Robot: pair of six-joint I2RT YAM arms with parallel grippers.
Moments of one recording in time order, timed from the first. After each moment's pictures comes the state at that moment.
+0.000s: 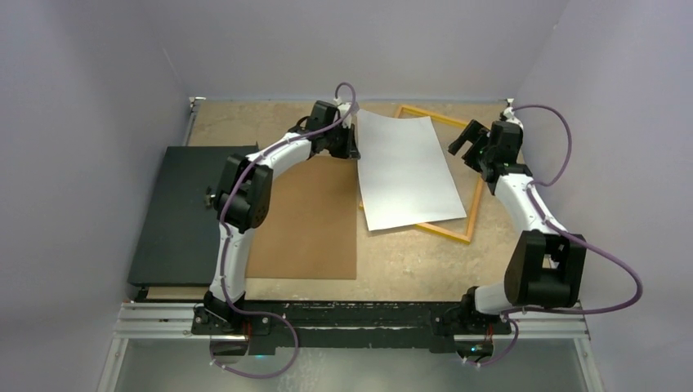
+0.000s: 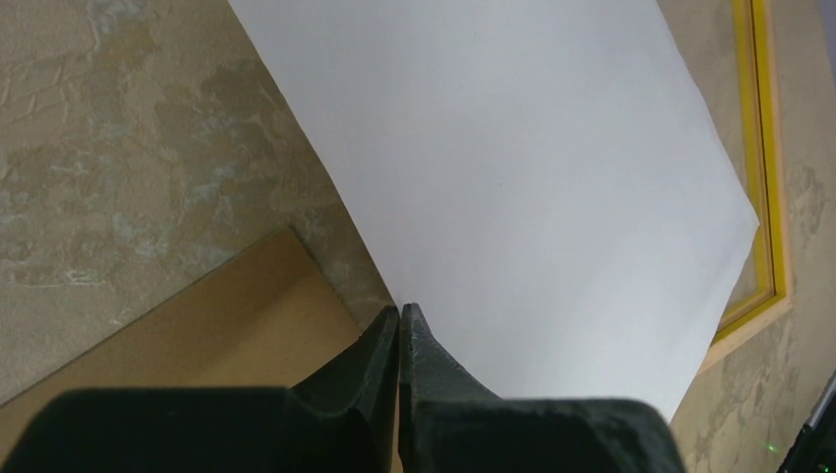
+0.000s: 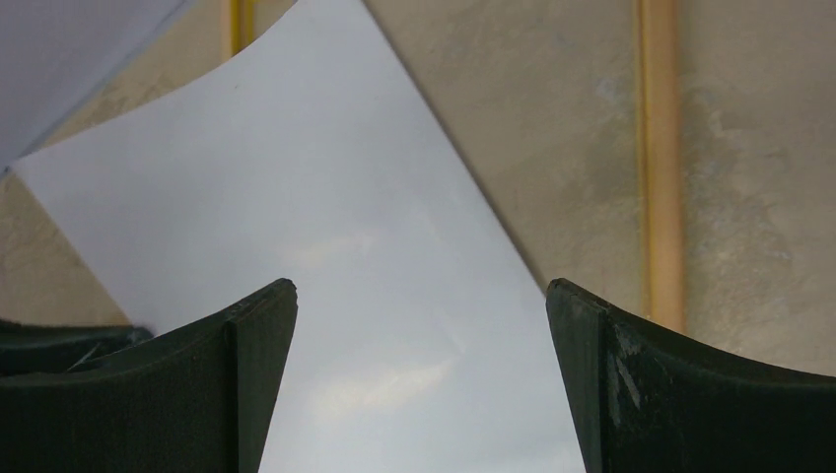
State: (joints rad) left arm -0.45 2.24 1.76 -0.22 0.42 -0.29; right arm -0.07 1.41 1.02 -0.20 -0.05 0.52
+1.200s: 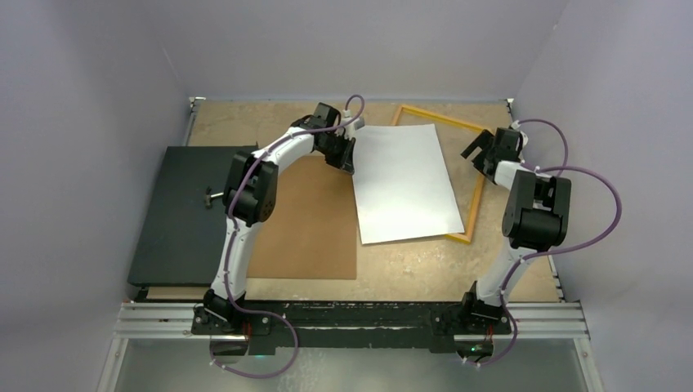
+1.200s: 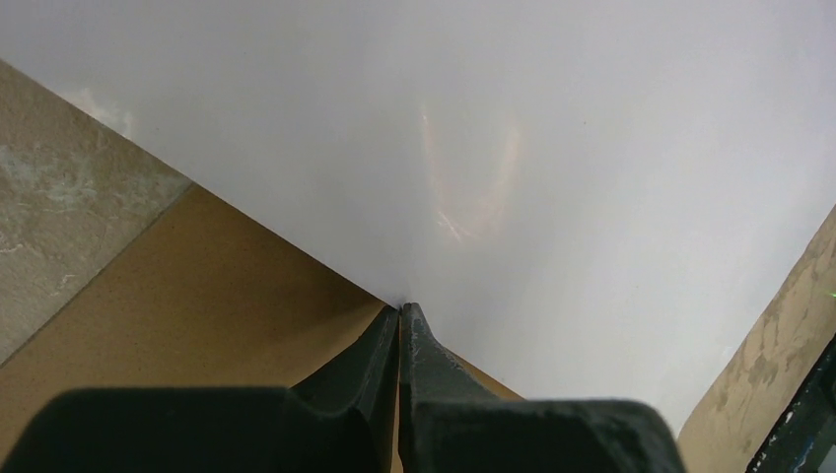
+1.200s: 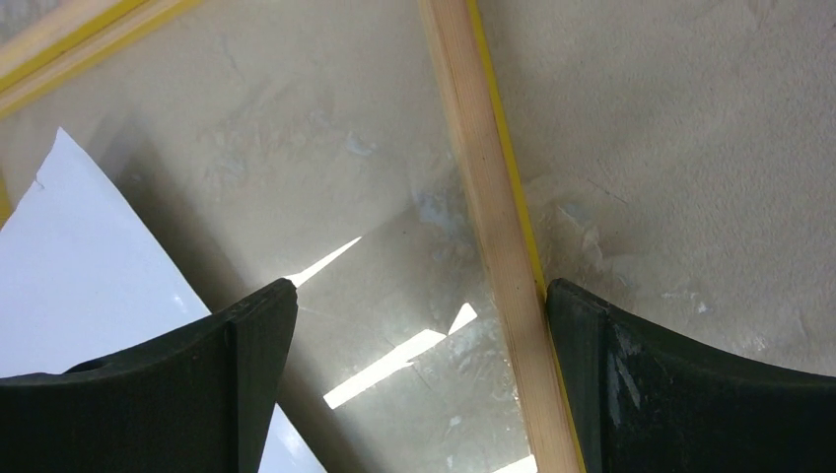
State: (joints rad) left arm -0.43 2.36 1.94 -0.59 0.55 0.00; right arm -0.22 1.88 1.11 0.05 0.03 0.53
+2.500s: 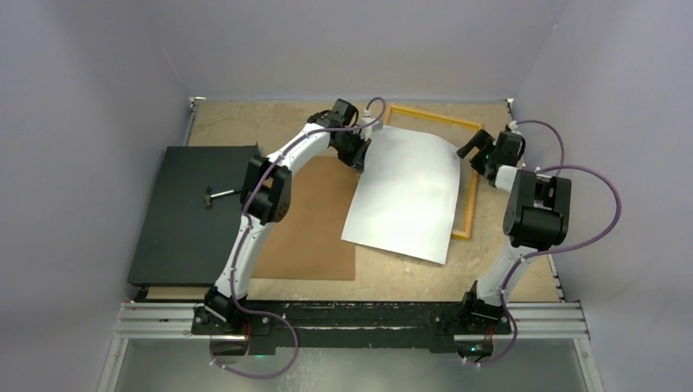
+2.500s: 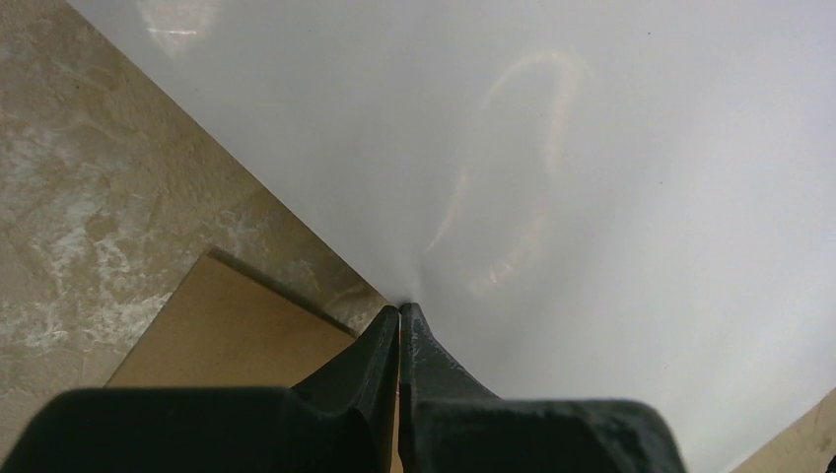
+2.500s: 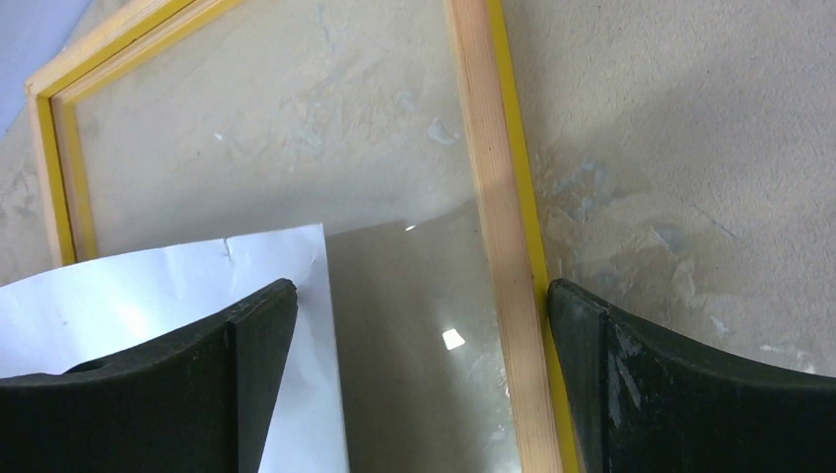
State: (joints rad) left arm -0.50 2.52 2.26 -0.79 0.50 0.16; right arm -0.24 1.91 1.07 0.20 -0.18 0.52
